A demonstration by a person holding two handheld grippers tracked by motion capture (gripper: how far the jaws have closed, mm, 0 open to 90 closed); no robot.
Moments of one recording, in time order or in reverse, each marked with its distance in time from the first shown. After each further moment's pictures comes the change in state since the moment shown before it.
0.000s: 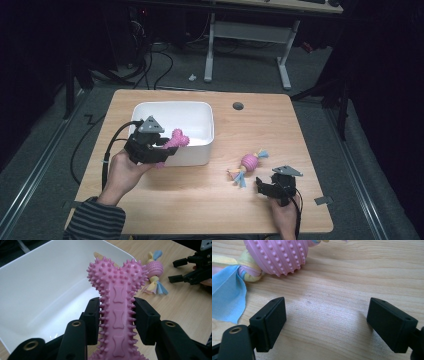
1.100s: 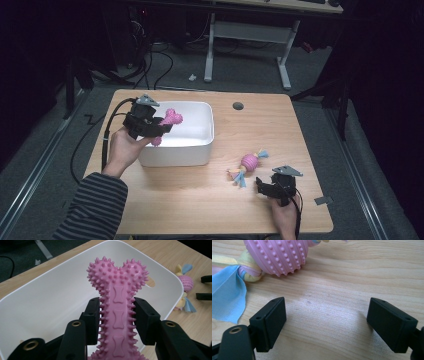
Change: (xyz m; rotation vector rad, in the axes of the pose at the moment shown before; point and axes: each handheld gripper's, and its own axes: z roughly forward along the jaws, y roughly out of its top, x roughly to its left) left arm 0.056 0.024 0.022 0.012 0.054 -0.100; right arm 0.000 0.000 0.000 0.000 0.000 0.000
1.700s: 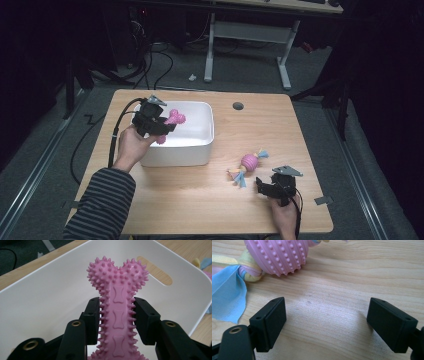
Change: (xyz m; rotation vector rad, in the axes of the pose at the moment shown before) left arm 0.005 0.003 0.033 0.059 0.033 0.005; right arm 0.000 0.000 0.000 0.000 0.000 -0.001
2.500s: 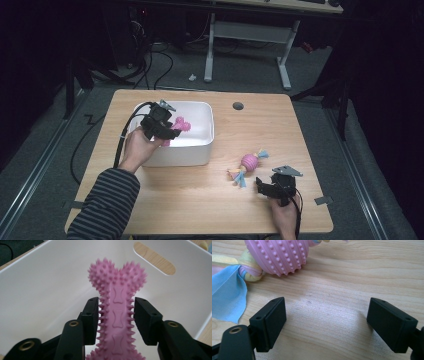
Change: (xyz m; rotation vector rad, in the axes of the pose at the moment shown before) left arm -0.011 0.001 0.015 0.047 -0.004 0.025; right arm 0.000 0.000 0.000 0.000 0.001 -0.001
